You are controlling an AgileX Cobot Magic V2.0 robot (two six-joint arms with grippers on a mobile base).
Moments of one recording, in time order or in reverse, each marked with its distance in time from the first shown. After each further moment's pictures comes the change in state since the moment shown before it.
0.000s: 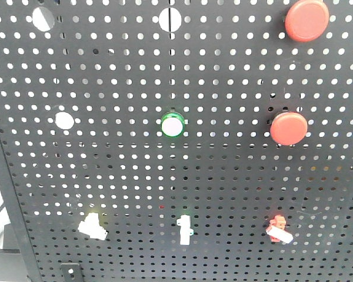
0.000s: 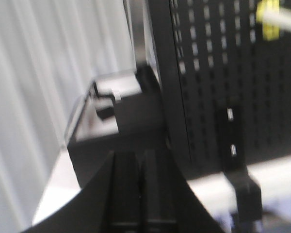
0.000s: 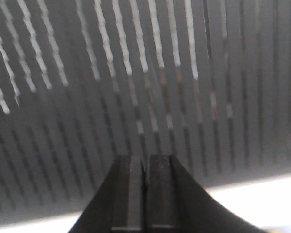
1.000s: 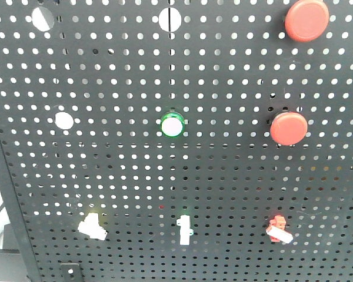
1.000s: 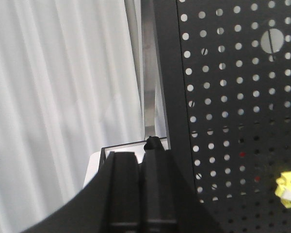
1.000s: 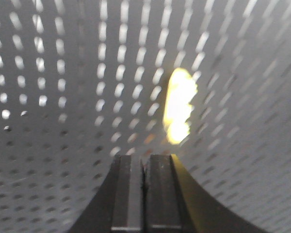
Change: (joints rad) left arm 0.000 0.468 -0.558 0.105 0.044 -0.149; right arm 0.000 0.515 -0.742 0.084 0.370 -0.316
